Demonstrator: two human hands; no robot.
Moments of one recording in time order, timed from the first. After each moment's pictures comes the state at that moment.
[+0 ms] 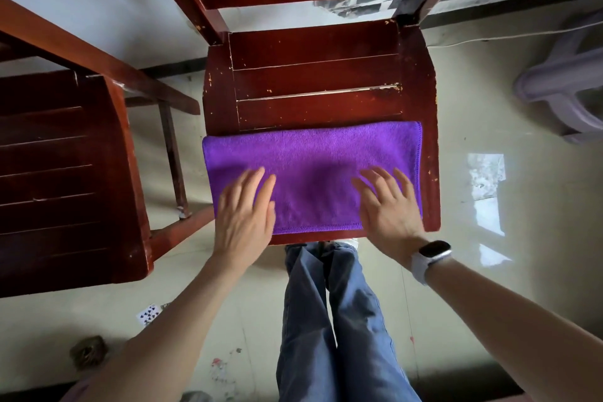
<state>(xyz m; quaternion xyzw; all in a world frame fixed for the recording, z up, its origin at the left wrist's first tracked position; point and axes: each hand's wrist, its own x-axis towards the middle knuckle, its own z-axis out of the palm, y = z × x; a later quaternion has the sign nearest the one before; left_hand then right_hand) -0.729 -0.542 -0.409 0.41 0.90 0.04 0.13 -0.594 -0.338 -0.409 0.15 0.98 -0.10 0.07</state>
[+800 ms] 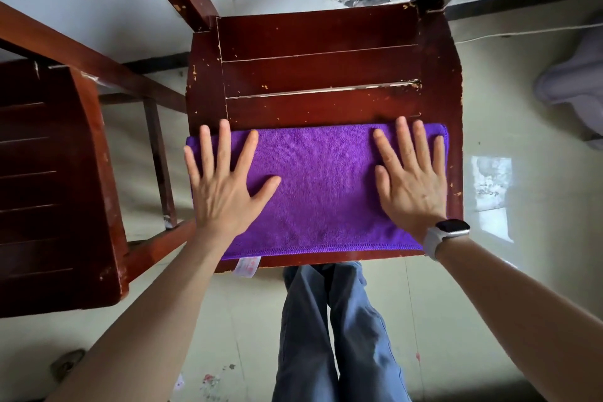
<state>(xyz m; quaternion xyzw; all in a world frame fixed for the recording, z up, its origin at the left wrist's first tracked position) -0.777 -0.521 -0.461 0.32 0.94 -0.02 0.14 -0.621 -0.295 -0.465 0.24 0.97 -0.06 0.09</state>
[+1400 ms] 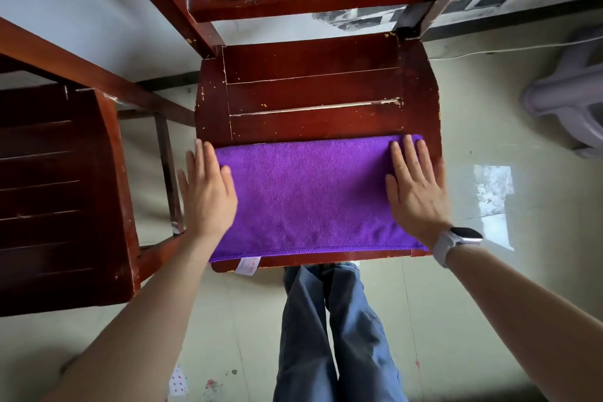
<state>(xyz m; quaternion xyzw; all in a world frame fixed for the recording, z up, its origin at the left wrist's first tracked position) -0.792 -0.523 -0.439 0.18 0.96 0.11 0.19 -0.607 -0.280 -0.438 0.31 0.93 -0.17 0.13</state>
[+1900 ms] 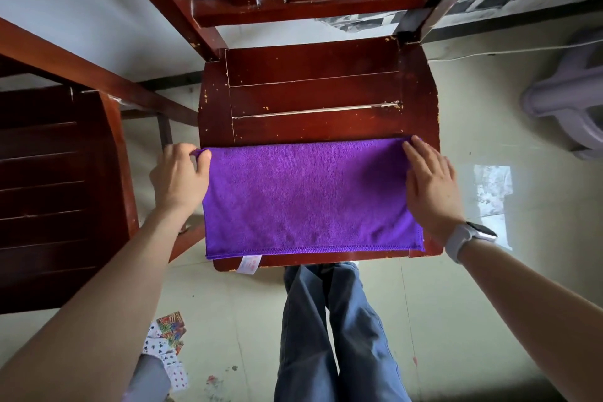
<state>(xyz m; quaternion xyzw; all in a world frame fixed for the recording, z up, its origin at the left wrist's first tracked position) -0.843 -0.533 -0.424 0.12 0.97 0.07 0.18 -0.606 -0.258 -0.433 0.33 0.91 -0.23 0.08</state>
